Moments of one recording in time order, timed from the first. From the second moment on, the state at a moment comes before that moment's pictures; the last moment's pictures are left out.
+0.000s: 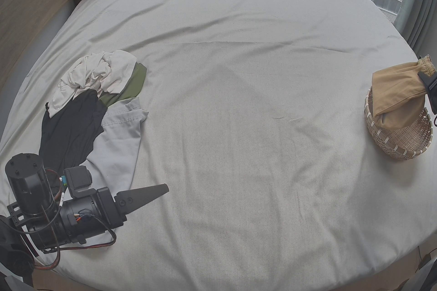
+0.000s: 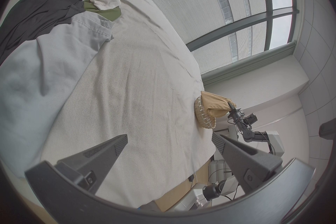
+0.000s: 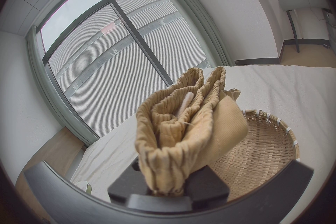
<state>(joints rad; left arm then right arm) -0.48 1.42 -0.25 -0.91 -0.33 -0.77 -0.40 1.57 -0.78 -0.94 0.25 0.70</state>
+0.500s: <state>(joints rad) -0.48 1.43 -0.25 -0.91 -0.33 -0.77 -0.40 1.57 -0.75 -0.94 0.25 0.70</state>
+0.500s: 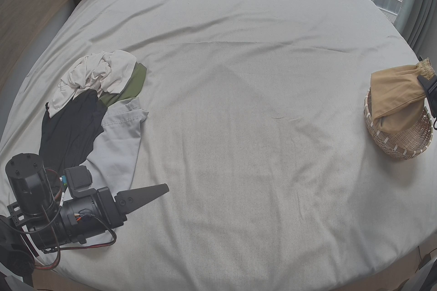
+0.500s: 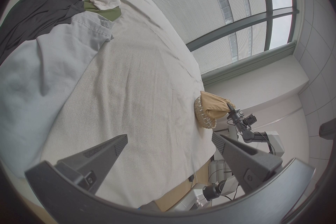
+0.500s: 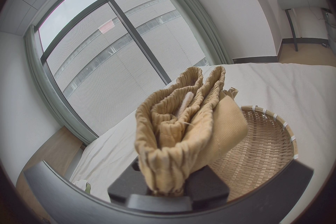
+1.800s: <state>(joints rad) -0.53 1.40 -0.23 -0.99 -0.33 -0.72 -0.18 1.23 -0.70 -0.55 0.24 0.38</state>
